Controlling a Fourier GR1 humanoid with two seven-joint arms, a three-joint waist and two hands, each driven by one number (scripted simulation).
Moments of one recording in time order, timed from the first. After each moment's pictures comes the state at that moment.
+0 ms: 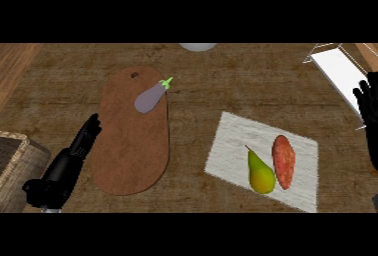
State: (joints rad) left arm 0.06 0.42 -0.27 -1.65 0.16 0.16 -0.03; right arm -0.08 -0.46 -0.03 -1.71 -0.21 -0.22 0.06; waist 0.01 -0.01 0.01
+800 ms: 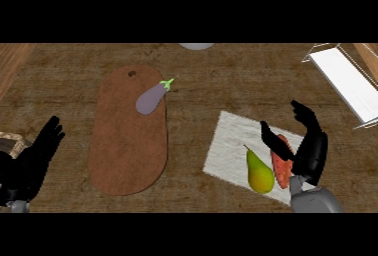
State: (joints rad) left arm 0.06 0.47 -0.06 -1.48 0.27 0.13 0.06; right arm -0.13 -0.18 0.23 -1.49 0.51 -0.83 0.37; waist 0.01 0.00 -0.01
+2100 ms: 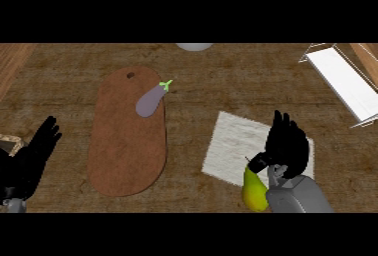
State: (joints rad) left arm 0.05 0.47 -0.03 -1.44 0.27 0.11 0.07; right arm -0.24 -0.08 0.31 -1.60 1.05 0.23 1.14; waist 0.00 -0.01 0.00
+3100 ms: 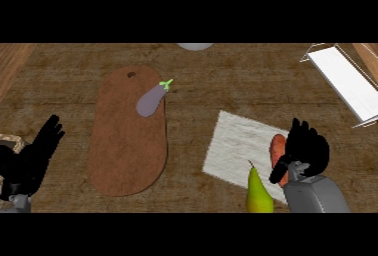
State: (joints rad) left arm 0.01 0.43 0.01 -1.37 0.23 0.07 0.04; right arm -0.20 -0.08 0.14 -1.58 1.12 0.45 1.03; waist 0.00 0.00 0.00
